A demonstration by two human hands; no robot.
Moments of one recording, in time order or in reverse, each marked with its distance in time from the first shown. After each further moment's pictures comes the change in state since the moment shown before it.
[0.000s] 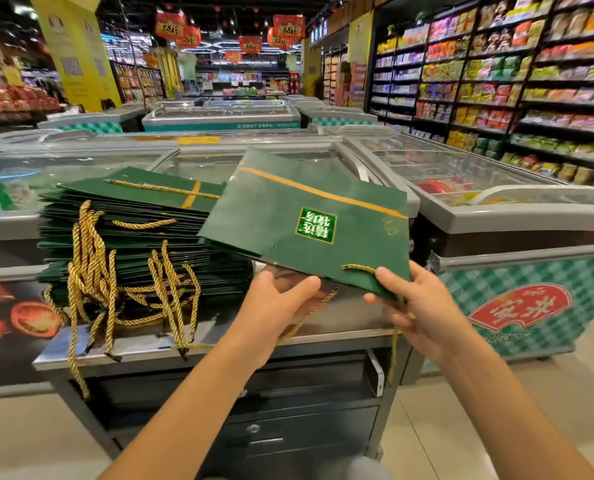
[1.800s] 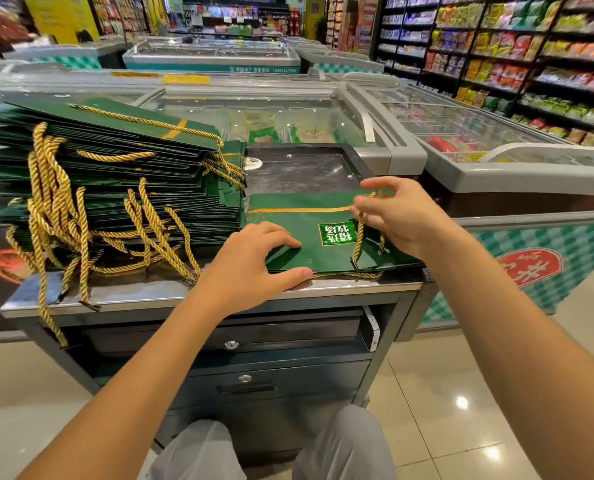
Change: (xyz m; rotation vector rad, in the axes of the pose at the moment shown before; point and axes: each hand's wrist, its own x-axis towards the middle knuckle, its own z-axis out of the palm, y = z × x) left_hand 0.025 -0.026 -0.055 1.171 -0.149 0.428; right_hand 0.065 -0.023 0.024 -0.352 0.076 0.040
